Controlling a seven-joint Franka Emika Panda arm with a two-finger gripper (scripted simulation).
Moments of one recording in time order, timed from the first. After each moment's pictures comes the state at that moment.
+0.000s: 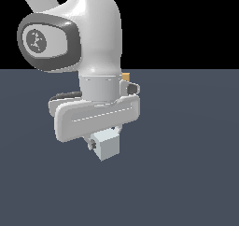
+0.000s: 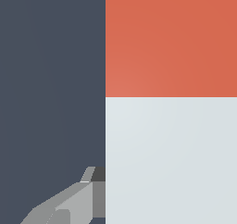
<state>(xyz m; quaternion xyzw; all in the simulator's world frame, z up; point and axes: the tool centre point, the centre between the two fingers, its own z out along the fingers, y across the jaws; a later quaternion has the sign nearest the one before) -0.039 -0.044 0.025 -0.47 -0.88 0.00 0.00</state>
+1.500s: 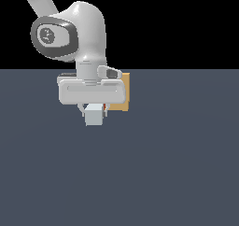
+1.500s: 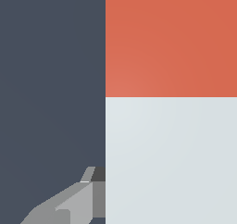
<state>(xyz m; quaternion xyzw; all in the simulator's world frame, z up) -0.080 0.065 0.054 -0.69 -0.73 0.00 0.00</state>
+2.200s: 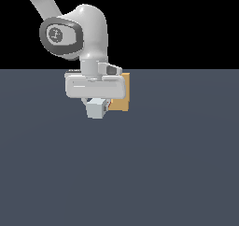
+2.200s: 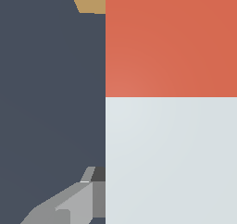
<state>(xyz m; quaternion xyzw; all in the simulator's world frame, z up) -0.079 0.099 0.062 -0.74 -0.67 0.00 0.00</state>
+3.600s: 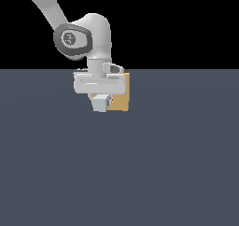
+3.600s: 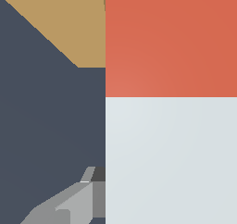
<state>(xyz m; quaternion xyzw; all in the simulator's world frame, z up) -0.072 0.157 0.064 -0.75 -0.67 0.00 0.00</state>
